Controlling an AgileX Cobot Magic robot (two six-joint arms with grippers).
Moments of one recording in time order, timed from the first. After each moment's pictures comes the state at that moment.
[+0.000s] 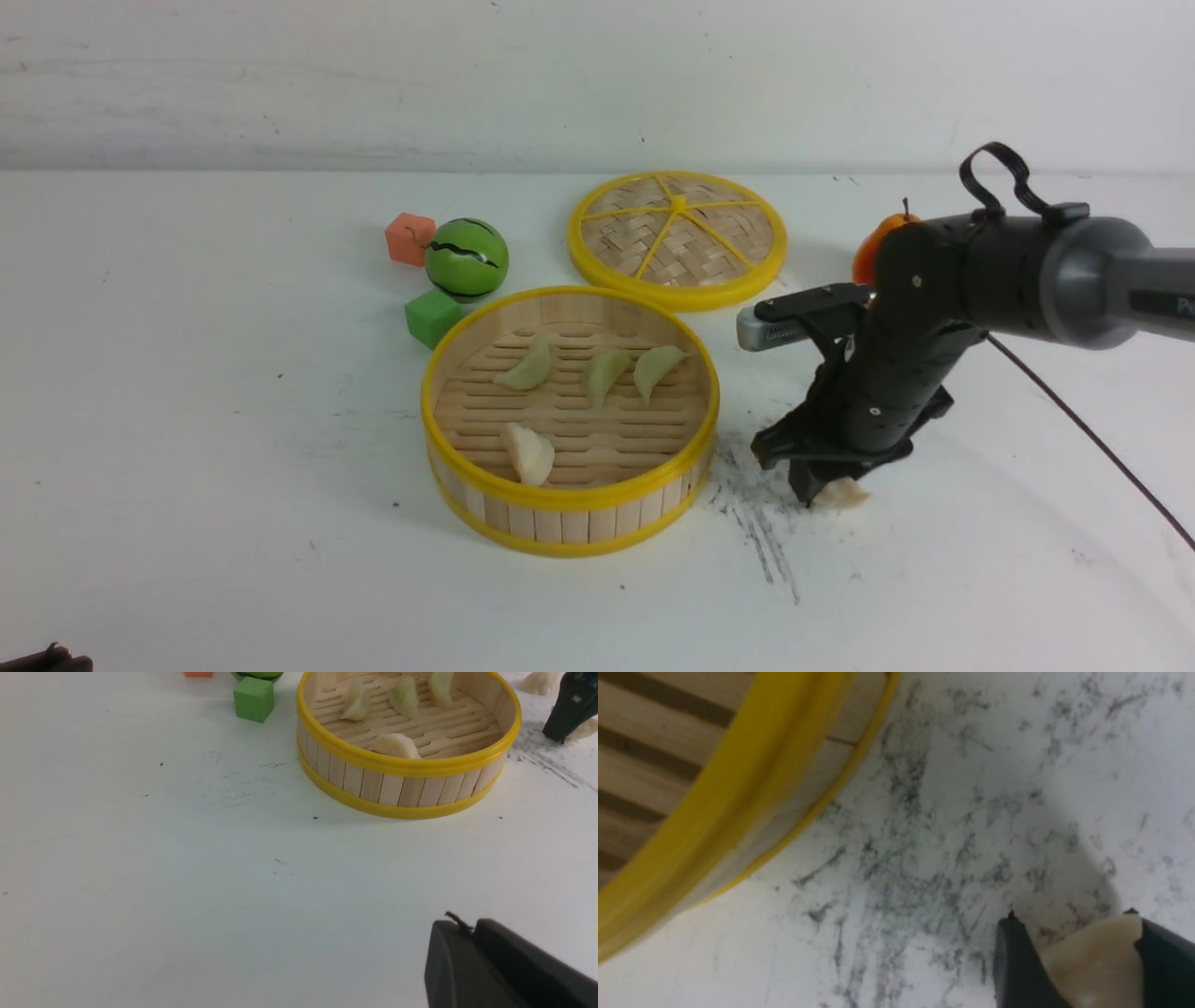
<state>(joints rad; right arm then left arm) 0.34 2.01 -1.43 0.12 0.78 -0.04 -0.53 0.26 -0.36 0.21 0.61 -0.23</state>
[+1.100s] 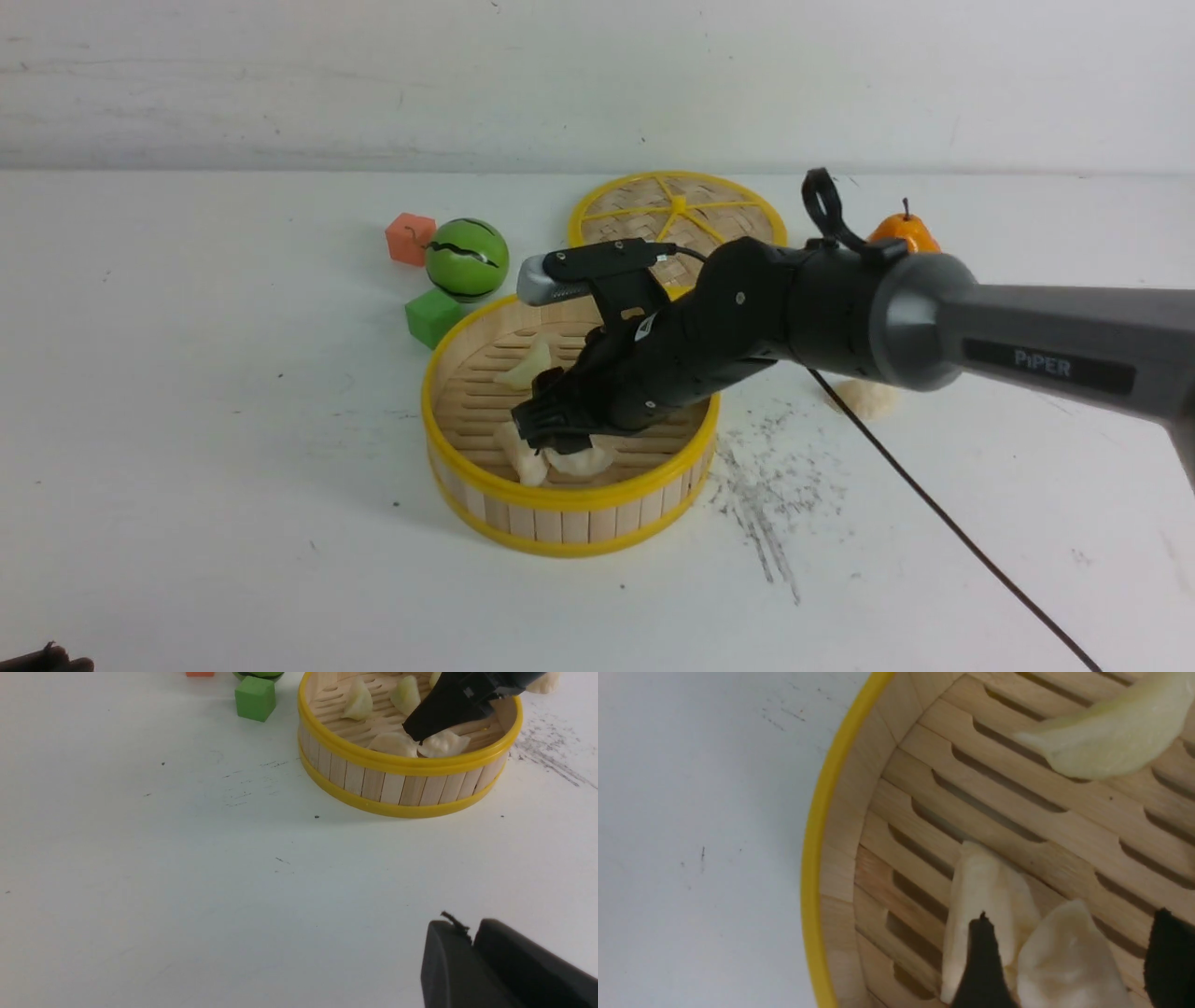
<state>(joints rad) 0.59 2.08 -1.54 0.53 0.43 -0.29 -0.53 0.26 -0.36 0.21 0.62 -0.23</state>
